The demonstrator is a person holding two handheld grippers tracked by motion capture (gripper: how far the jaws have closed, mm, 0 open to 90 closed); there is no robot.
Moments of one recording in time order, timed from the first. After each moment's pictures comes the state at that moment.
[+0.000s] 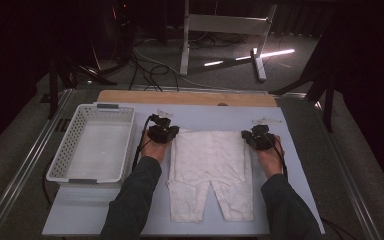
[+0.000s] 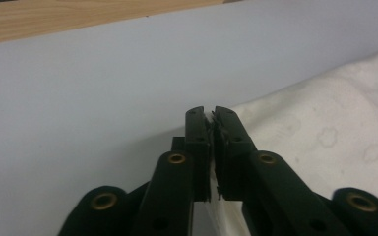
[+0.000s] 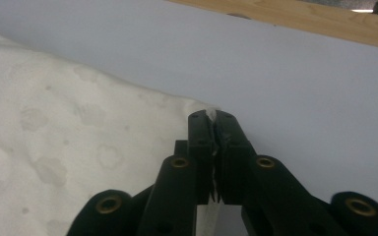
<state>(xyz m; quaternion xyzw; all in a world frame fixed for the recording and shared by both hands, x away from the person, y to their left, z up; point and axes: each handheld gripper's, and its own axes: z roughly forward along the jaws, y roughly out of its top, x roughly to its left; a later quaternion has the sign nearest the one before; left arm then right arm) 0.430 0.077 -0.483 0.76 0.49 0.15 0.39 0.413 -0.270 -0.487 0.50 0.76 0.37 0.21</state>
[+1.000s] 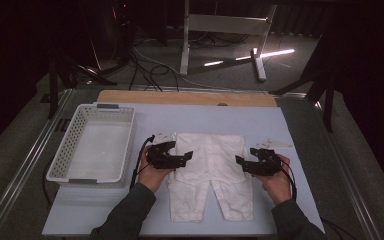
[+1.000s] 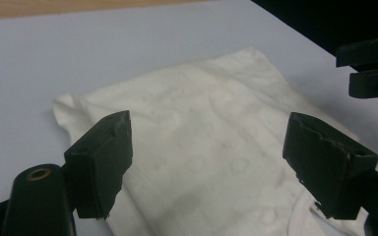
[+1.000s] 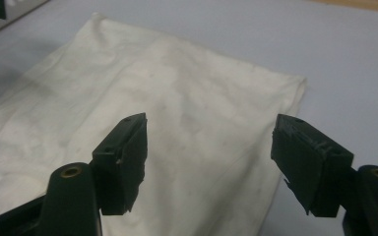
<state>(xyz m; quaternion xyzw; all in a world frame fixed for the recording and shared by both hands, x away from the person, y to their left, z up) 0.339 0.076 -0.477 0.77 0.42 0.10 0.48 0.324 -0.266 -0.476 0.46 0.77 0.40 0.18</state>
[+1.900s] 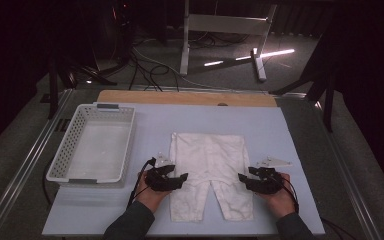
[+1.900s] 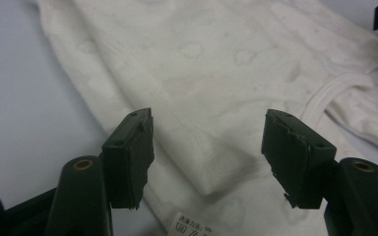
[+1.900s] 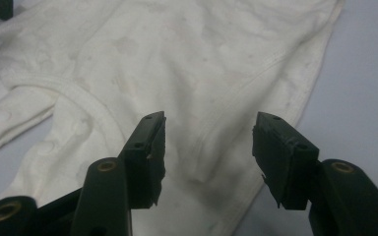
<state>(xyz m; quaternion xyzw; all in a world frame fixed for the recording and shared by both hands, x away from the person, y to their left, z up) 0.299 0.078 -0.523 0.79 0.44 0.09 0.41 0.288 -0.274 -0.507 0.45 0.79 0.37 0.15</state>
